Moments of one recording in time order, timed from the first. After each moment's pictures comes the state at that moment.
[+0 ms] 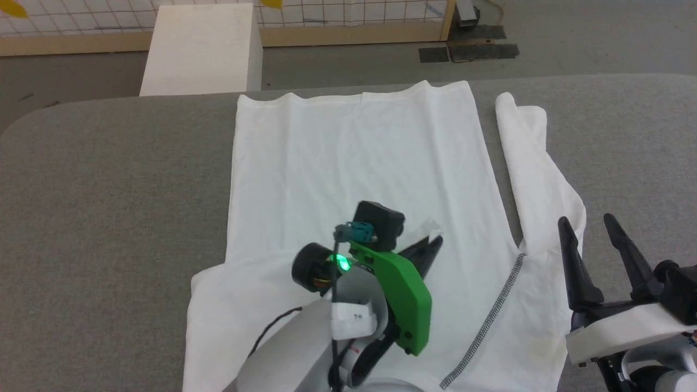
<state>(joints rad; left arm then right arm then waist) -0.45 0.10 -0.77 0.09 -0.63 0.11 0.30 0.06 -0.08 -0.06 -0.21 0.20 0.13 0.04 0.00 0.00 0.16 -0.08</state>
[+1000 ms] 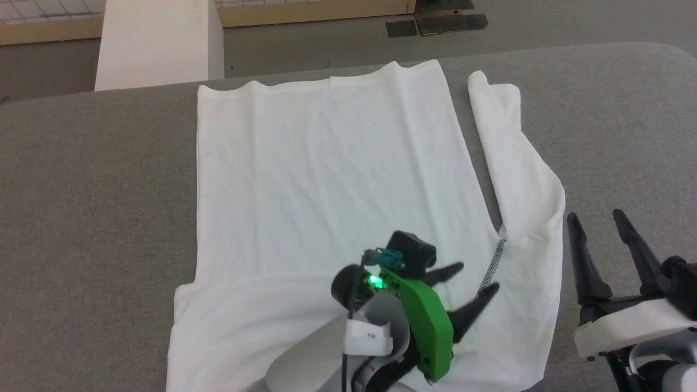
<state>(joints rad) -0.51 0.05 -0.97 0.34 -0.80 -0.07 0.14 0.04 -0.10 -0.07 -0.18 0.19 0.13 0.02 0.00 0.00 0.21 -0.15</state>
